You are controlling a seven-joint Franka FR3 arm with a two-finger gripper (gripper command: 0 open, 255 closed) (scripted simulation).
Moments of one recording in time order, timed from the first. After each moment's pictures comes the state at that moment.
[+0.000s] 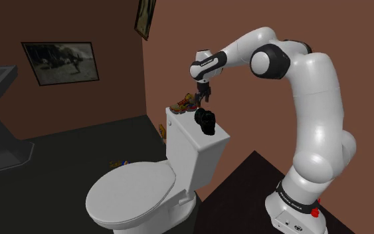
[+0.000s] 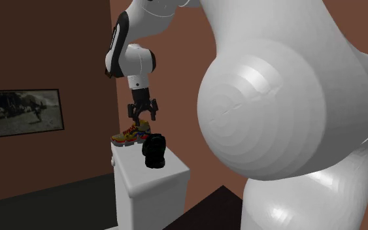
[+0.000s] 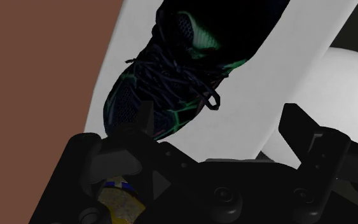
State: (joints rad) arm -0.15 0.58 -0.14 -1.56 -0.04 2.07 -0.37
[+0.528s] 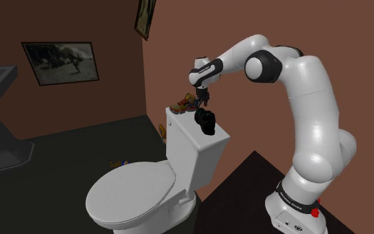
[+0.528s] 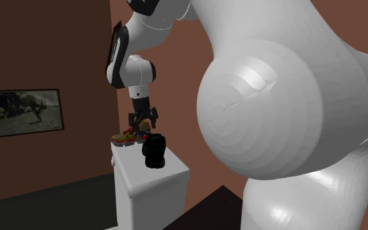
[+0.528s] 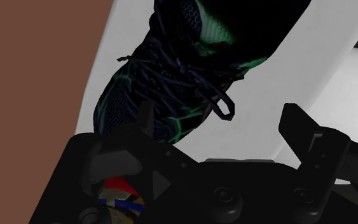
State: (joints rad) arm -0.16 0.66 -0.14 -1.54 -0.03 2.13 -0.37
